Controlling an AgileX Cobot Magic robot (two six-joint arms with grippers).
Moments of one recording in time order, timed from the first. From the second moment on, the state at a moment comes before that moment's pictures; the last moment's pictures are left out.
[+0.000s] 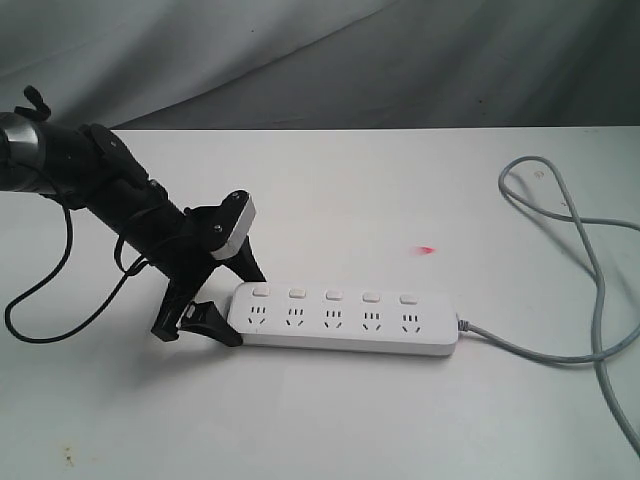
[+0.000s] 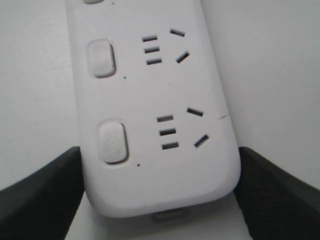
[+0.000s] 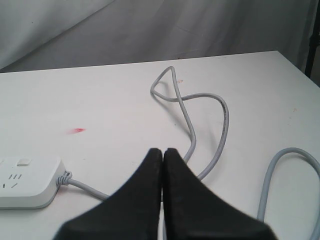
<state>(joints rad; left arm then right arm) -0.12 2.17 -1.31 -0.78 0.96 2.09 -0.07 0.01 0.00 0.13 0.34 -0.05</state>
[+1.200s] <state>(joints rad) -0.12 2.17 -1.31 -0.79 0.96 2.09 -0.07 0.01 0.00 0.08 -0.05 -0.05</state>
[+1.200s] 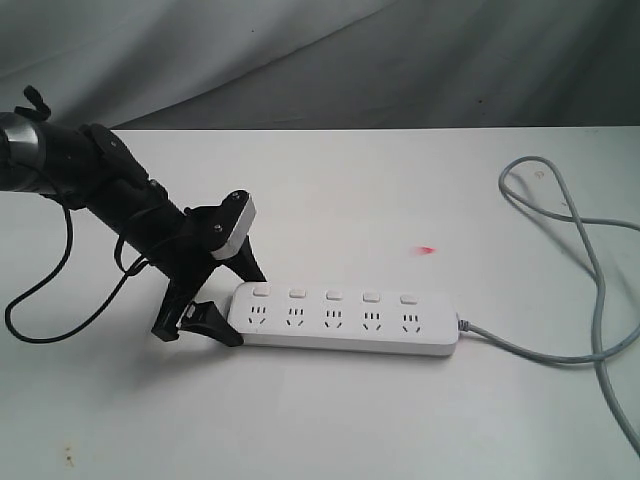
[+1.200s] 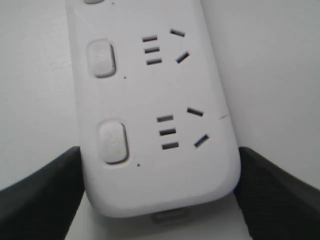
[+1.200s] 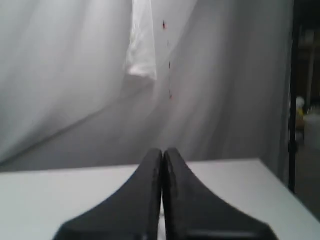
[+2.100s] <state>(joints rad) -0.12 2.17 -1.31 -0.79 0.96 2.09 -0.07 0.18 -0.44 0.23 -0.10 0.46</state>
